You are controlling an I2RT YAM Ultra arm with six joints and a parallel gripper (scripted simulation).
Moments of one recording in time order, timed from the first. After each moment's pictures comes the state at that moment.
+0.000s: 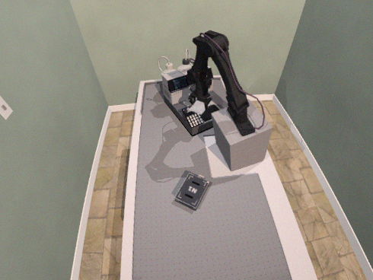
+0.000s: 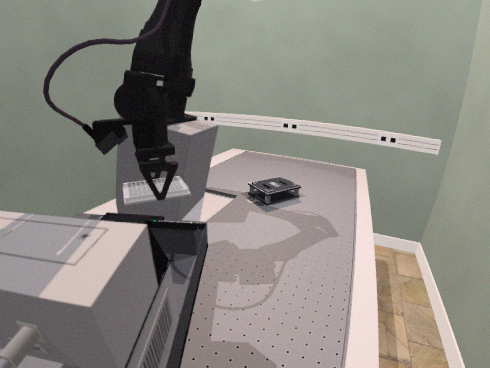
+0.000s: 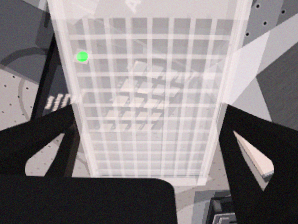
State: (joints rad) arm -1.18 2.00 0.89 -0.40 -0.20 1.18
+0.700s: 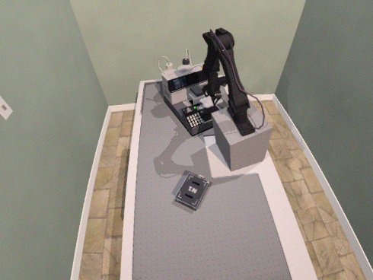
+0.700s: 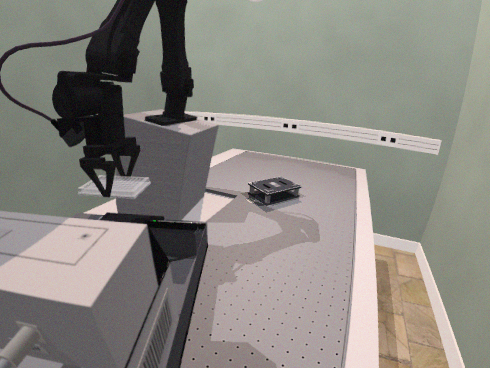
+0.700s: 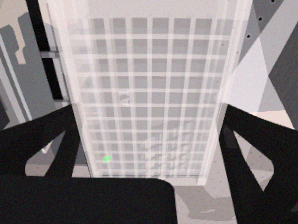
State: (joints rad) arm -1.47 2.07 0.93 -0.41 -0.21 1.39
